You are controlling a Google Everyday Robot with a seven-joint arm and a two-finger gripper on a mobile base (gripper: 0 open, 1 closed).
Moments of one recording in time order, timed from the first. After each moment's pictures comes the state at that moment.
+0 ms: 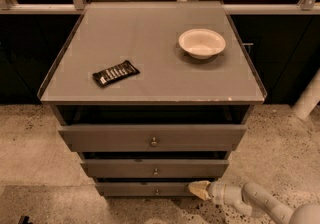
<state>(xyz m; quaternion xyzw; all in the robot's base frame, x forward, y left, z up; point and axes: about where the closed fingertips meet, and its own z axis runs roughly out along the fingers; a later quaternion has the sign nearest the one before) 0.520 -0.179 0.233 -0.28 0.78 0.41 0.39</state>
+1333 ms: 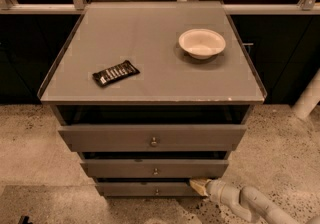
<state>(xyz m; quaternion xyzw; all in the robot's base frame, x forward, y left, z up) 0.547 -0.189 0.228 -0.25 0.79 0.33 0.44</state>
